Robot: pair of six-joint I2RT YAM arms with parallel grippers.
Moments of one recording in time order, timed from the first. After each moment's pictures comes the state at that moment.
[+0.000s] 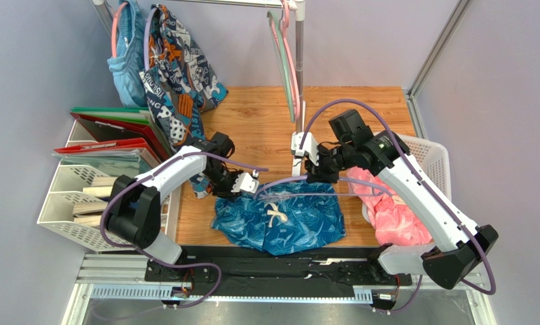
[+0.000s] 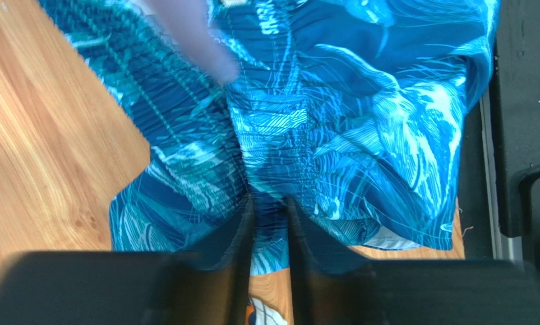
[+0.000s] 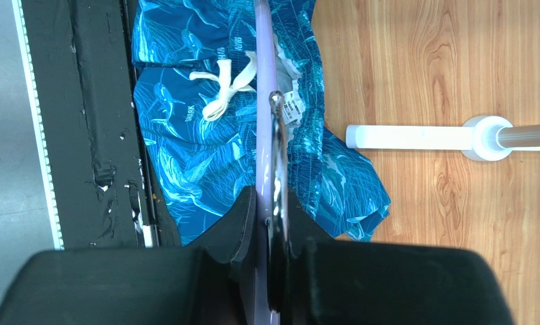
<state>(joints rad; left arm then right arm) -0.45 1.56 1.08 -1.05 0.58 1.41 0.61 1.29 1.44 -1.11 -0.54 -0.72</state>
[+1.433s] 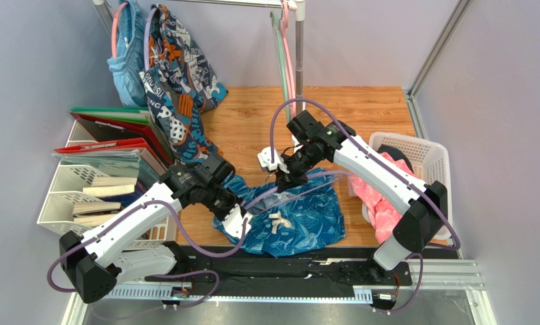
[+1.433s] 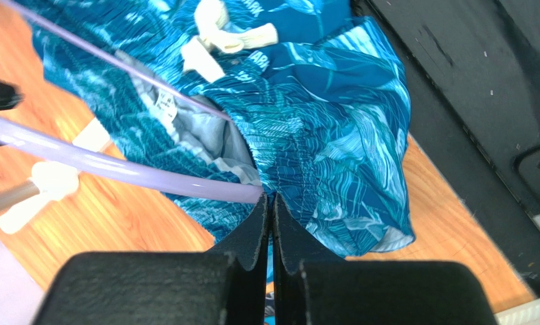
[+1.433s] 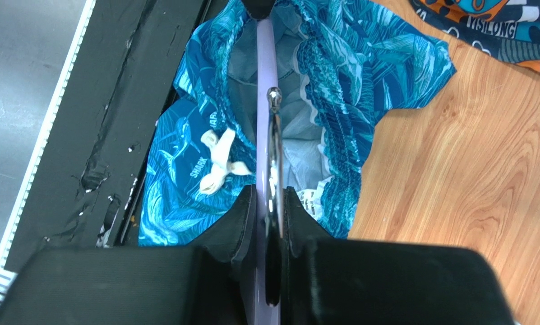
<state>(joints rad) -0.77 1.09 1.01 -1.11 0.52 1.54 0.74 1.60 1.55 -1.12 -0.77 -1.05</state>
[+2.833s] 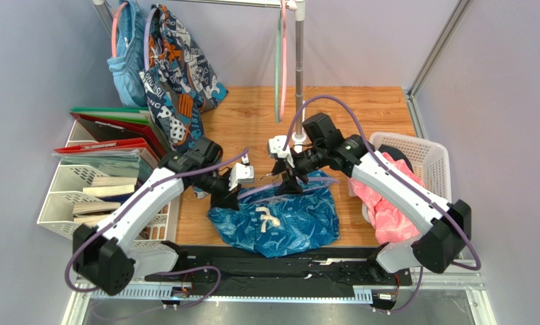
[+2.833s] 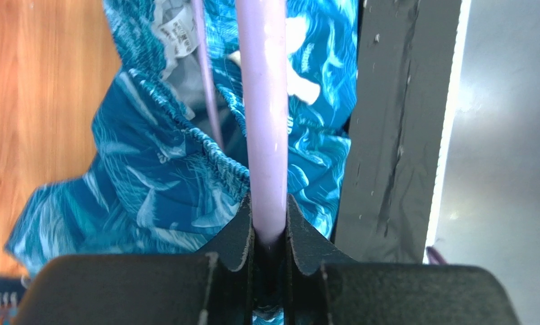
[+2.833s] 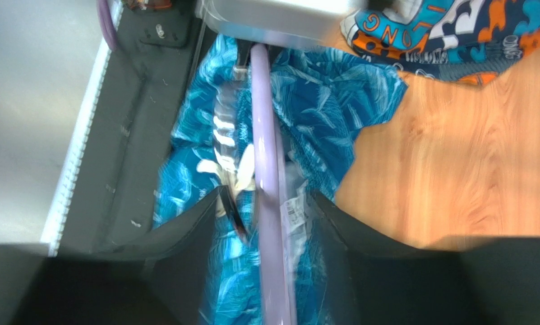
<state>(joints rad) -0.49 1.24 1.04 -1.02 0.75 0.75 0.70 1.44 1.33 -0.73 -0.86 -0.70</state>
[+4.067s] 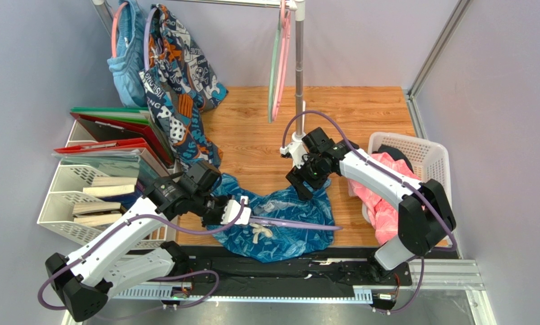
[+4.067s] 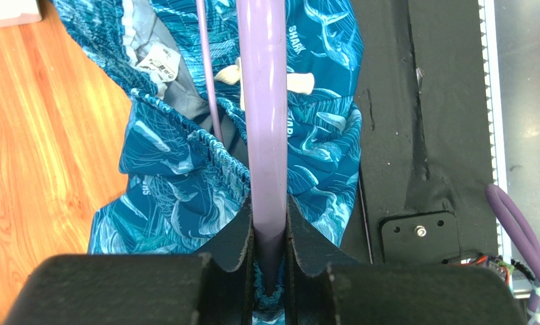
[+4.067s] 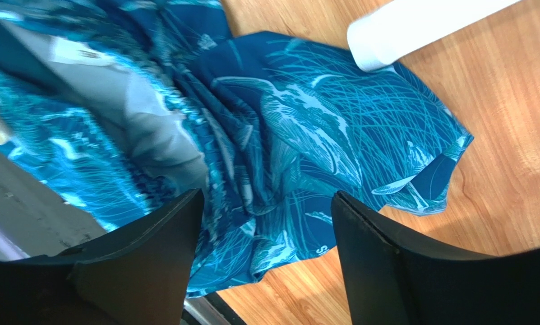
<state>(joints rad) -0.73 0.93 0.91 -1.09 0.54 0.97 0.61 1.55 1.16 -0.79 -0.28 -0.27</state>
